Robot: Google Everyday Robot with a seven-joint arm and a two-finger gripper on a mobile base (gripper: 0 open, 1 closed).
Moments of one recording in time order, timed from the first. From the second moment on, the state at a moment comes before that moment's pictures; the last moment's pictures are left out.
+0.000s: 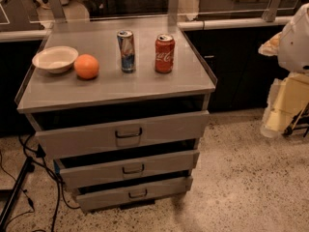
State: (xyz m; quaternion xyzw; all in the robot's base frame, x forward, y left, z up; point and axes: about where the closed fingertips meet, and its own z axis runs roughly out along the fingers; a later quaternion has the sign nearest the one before) arm 0.438 -0.217 0.976 -0.60 0.78 -0.03 0.16
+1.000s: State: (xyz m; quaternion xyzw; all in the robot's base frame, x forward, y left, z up) arm 0.446 -0.186 0.914 -0.62 0.77 -0.01 0.17
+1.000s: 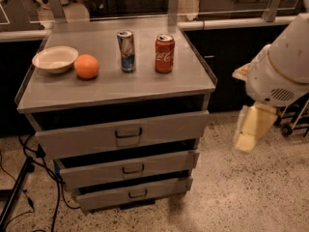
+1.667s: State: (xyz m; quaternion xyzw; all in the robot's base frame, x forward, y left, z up) arm 0.440 -0.167 0.871 -0.62 0.77 0.03 0.16
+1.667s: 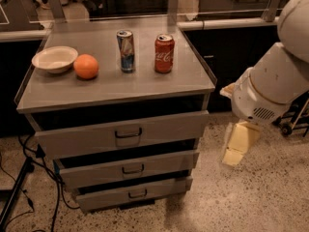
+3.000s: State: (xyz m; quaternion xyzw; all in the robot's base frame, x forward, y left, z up) arm 0.396 -0.105 0.724 -0.59 0.79 0.10 0.12
